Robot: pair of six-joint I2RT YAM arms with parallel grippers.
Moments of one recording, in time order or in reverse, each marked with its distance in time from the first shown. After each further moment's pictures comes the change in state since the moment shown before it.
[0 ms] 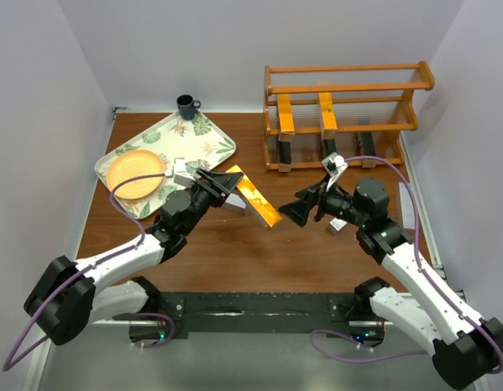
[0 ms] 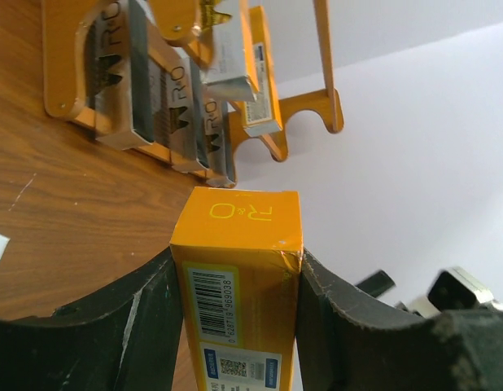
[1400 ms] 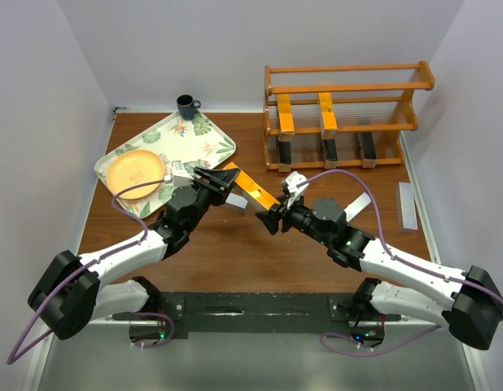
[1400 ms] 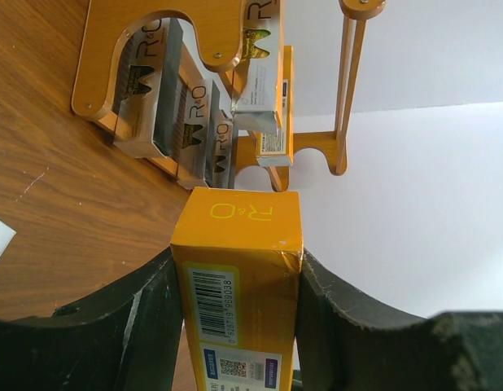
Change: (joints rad) left arm 0.000 0.047 0.034 -0.084 -0.103 -0.184; right arm 0.444 0.176 -0.090 0.285 0.567 -0.245
